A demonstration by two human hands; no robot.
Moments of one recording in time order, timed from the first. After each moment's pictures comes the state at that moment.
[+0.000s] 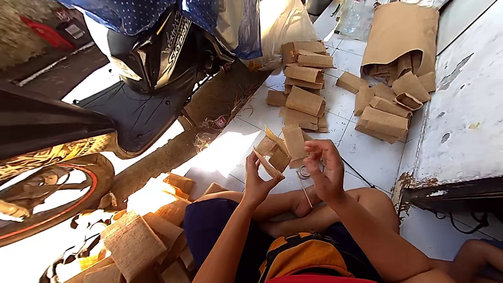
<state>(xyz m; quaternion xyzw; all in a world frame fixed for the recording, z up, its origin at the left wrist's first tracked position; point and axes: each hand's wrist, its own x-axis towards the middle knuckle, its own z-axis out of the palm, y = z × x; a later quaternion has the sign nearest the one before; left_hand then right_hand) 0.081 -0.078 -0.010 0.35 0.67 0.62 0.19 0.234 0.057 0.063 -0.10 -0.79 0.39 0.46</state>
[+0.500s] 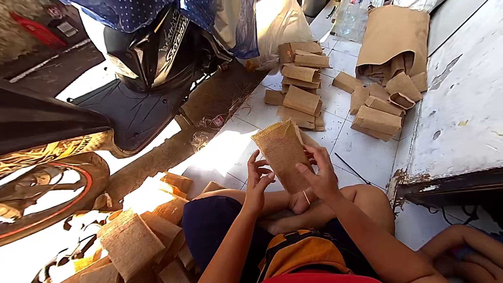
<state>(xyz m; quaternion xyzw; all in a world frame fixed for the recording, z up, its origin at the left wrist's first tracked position) 0.109 -0.095 0.007 0.29 0.58 0.69 0.32 0.249 0.048 0.041 -0.26 -0.79 0.47 0.31</state>
